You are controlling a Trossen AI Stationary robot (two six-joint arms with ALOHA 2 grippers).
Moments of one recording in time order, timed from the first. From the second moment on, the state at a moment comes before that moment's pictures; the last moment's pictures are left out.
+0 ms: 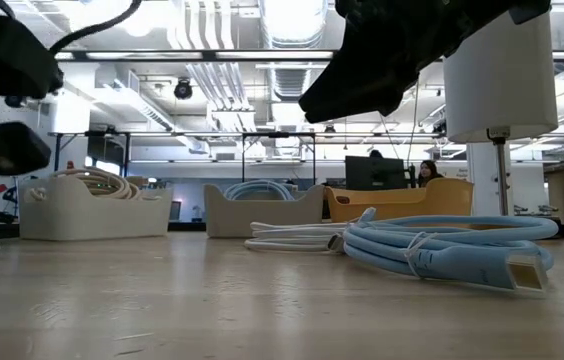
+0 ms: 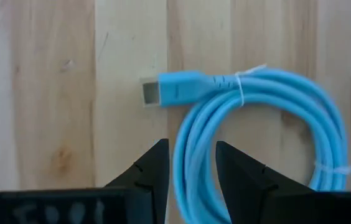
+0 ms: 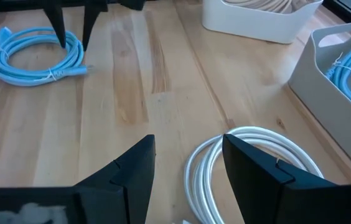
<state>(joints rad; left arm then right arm) -0.64 1.34 0.65 -0.39 0.04 -0.69 0.33 1.64 0.93 0.08 0.44 0.34</state>
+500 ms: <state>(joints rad) -0.73 1.40 0.55 -0.22 -0.10 -0.75 0.33 1.64 0.93 0.06 0.44 0.28</state>
